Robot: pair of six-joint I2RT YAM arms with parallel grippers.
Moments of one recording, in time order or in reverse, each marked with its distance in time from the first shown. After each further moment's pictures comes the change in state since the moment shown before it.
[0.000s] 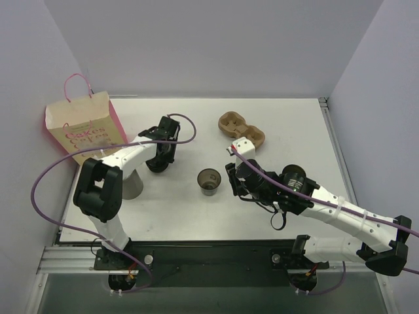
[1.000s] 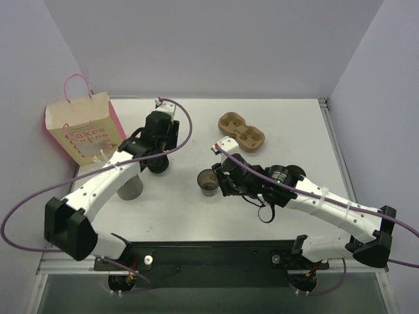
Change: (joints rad) left arm -0.100 -0.411 -0.058 0.161 -0.148 0.031; right arm 0.000 0.151 0.124 -0.035 -0.121 -0.010
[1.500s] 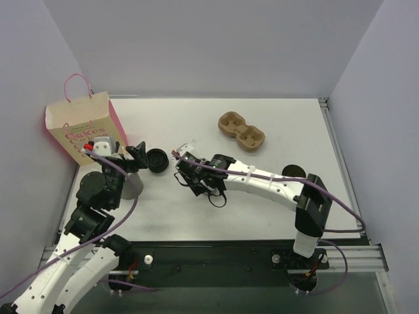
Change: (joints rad) left arm 0.005 -0.824 -0.498 0.370 -0.056 0.015; right arm 0.000 0.541 0.240 -0.010 -0.054 -0.047
